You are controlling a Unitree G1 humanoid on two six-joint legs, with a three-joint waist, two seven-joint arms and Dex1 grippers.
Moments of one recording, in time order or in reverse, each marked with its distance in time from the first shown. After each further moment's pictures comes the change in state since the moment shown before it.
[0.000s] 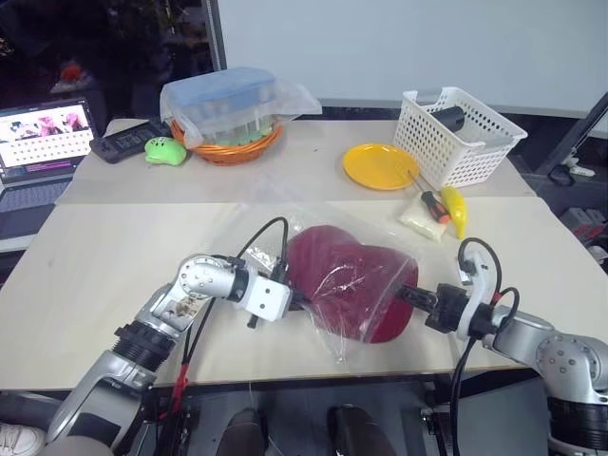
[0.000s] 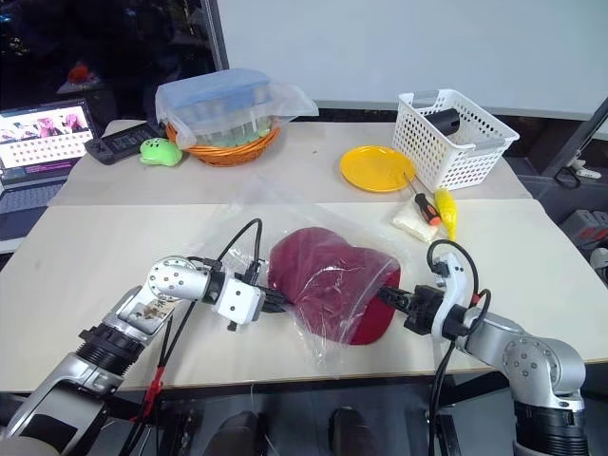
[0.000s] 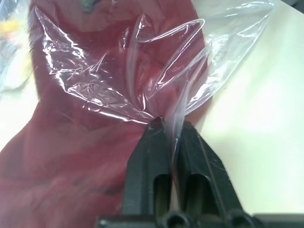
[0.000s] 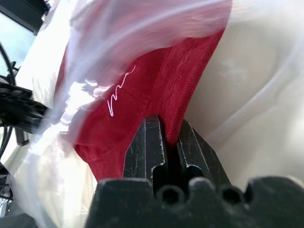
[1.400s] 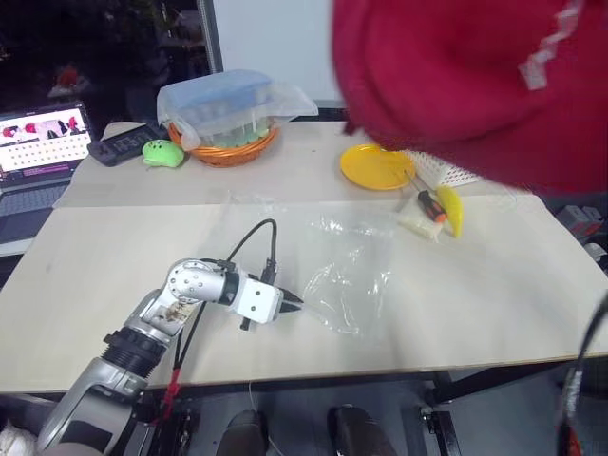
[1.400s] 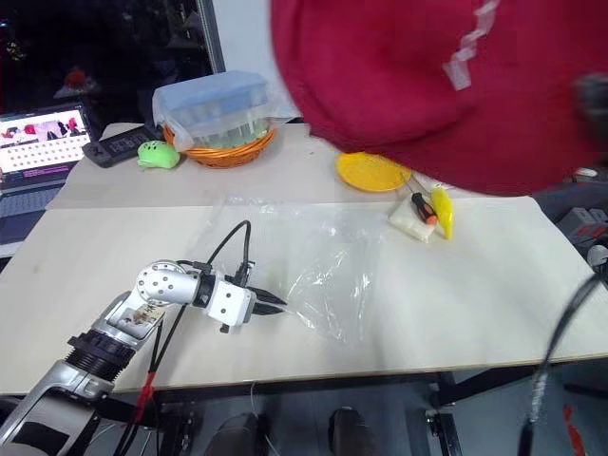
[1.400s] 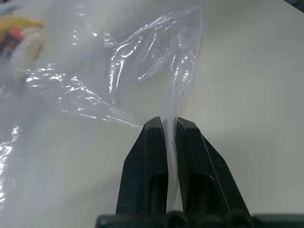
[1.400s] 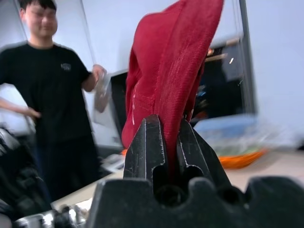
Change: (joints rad) left arm 0.045 0.023 0.016 -0.015 0.002 -0.013 0.011; right arm -0.270 -0.288 -0.284 -0.089 0.781 -0.212 -0.098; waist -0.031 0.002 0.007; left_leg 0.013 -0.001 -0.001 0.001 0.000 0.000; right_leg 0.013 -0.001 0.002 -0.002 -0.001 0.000
